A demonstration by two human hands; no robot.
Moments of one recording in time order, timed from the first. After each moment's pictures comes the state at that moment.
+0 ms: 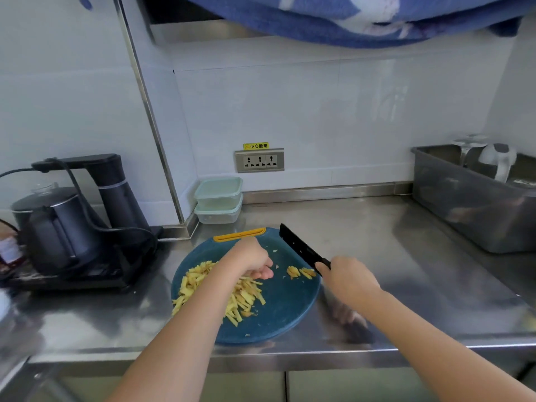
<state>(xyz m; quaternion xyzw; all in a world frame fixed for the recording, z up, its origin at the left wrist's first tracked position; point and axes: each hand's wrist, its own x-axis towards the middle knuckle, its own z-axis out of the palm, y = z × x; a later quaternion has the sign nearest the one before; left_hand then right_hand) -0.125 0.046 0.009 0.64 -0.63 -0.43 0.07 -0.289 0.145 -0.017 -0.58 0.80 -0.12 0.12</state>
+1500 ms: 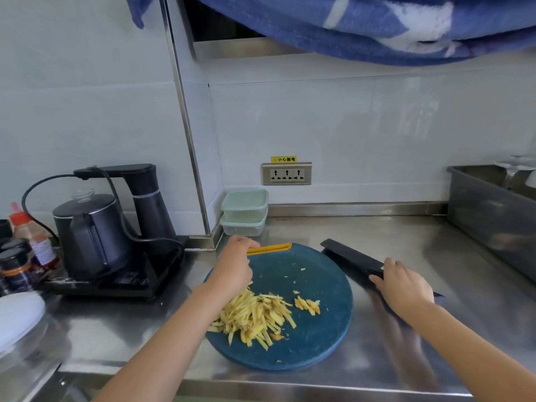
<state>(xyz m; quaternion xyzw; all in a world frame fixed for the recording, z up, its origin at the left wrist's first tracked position) -0.040 0.032 -0.001 0.55 -0.77 -0.16 0.27 -0.347 0.097 -0.047 -0.56 0.82 -0.07 -0.08</state>
